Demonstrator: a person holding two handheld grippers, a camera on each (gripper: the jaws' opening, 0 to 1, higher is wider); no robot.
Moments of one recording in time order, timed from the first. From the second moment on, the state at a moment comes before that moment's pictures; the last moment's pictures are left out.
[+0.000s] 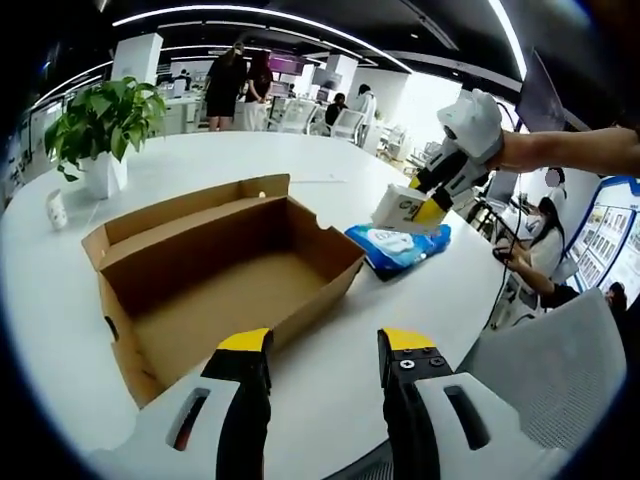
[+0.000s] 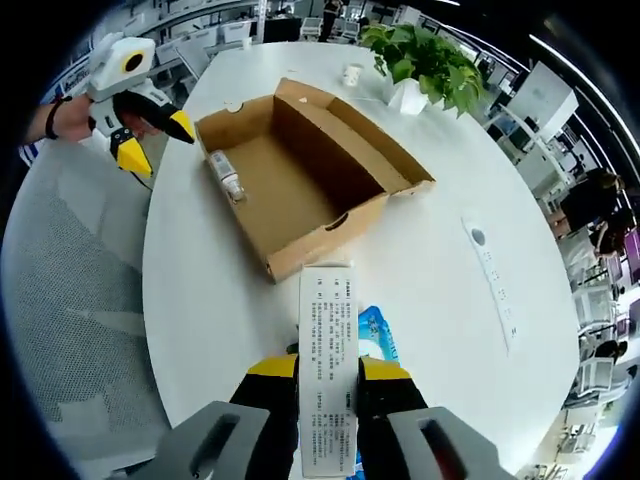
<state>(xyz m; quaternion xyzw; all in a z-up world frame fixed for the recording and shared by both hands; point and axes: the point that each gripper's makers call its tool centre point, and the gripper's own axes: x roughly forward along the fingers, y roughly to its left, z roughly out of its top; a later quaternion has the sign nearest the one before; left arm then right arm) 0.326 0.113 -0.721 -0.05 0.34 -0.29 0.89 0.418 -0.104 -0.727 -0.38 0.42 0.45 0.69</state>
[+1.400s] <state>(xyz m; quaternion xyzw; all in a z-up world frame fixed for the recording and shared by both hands) 0.326 0.126 -0.734 -0.06 0.36 -0.26 0.89 0.367 -0.246 -0.763 -0.33 0.47 0.39 0.72</state>
